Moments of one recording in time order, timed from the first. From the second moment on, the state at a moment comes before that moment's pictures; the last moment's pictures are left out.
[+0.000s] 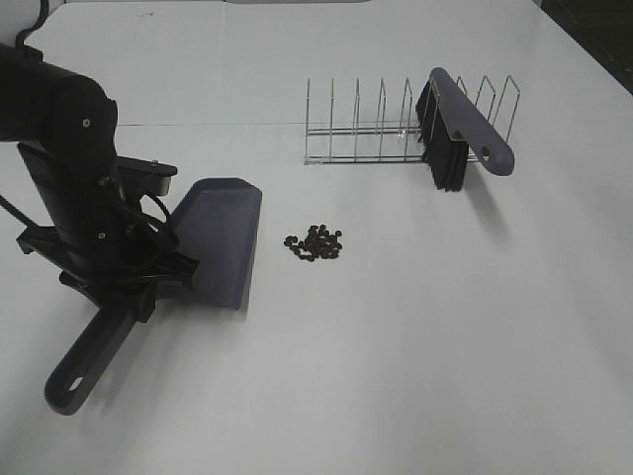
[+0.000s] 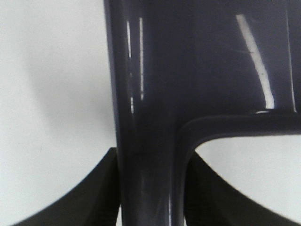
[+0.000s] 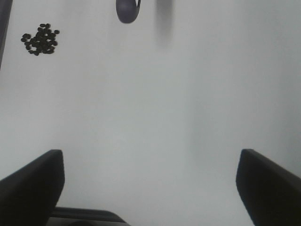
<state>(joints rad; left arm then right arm) -0.48 1.96 -1.13 0.03 0.82 -0.26 0.09 1.16 -1.10 0.01 1.13 0.09</state>
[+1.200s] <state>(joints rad) -0.48 1.96 -1.13 0.01 0.85 -0.26 0.09 2.58 -2.44 0.07 1.22 0.01</state>
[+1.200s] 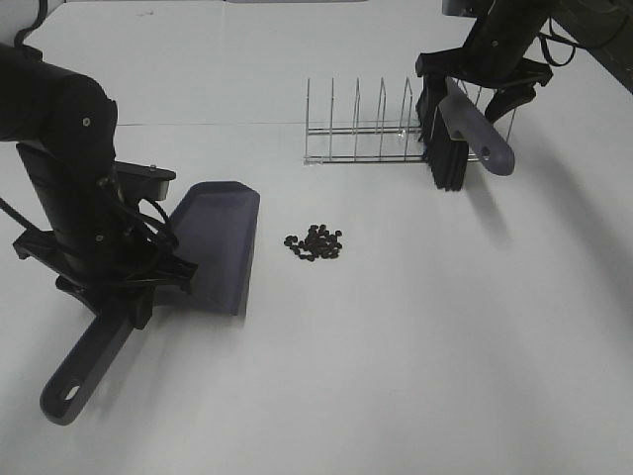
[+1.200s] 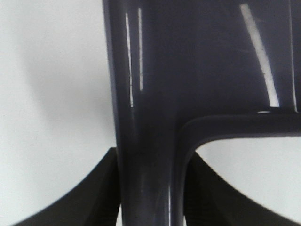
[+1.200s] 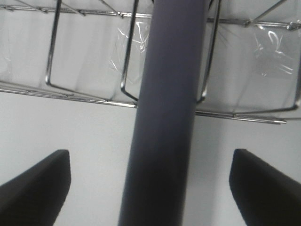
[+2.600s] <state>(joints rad) -0.48 1.96 -1.13 0.03 0.81 -0.26 0.10 2.48 -2.33 0.11 1.23 0.05</state>
